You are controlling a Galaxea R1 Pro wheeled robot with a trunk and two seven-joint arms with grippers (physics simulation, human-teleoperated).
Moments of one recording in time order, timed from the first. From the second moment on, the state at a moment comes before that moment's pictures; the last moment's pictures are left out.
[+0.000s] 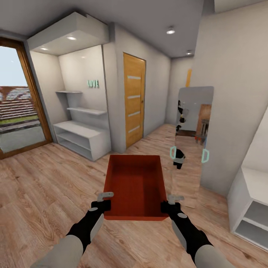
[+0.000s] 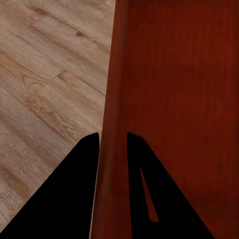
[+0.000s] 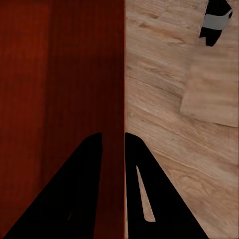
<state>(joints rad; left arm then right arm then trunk) -0.65 -0.13 -0.04 -0.47 0.07 0.12 0.19 -0.57 0.06 0.10 -0.56 -0.08 0.05 -0.08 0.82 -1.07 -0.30</state>
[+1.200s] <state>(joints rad) -0.65 -0.13 -0.03 -0.48 0.06 0.12 0.18 -0.57 0.06 0.10 -0.56 -0.09 0.04 -0.08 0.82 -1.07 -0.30</state>
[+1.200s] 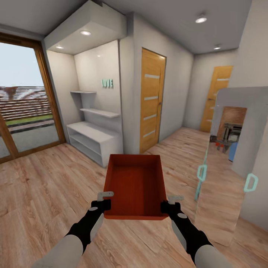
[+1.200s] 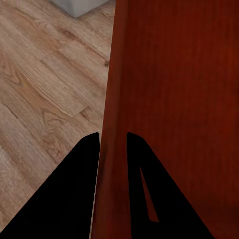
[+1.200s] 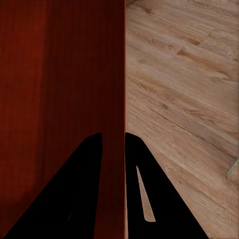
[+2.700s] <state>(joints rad) -0.65 -0.13 -0.03 -0.48 0.06 0.12 0.18 -0.57 0.06 0.10 -0.56 -0.09 0.04 -0.08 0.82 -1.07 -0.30</state>
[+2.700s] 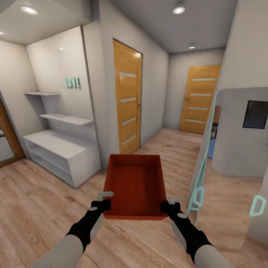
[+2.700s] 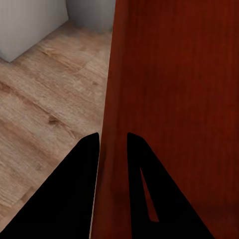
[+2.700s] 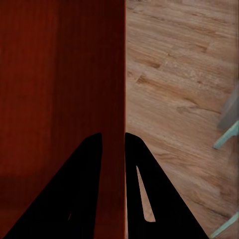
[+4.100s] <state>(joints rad) -0.65 -0.13 -0.03 -0.48 0.05 0.12 0.18 -0.57 0.06 0.10 -0.56 -0.09 0.04 -0.08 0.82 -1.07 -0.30</state>
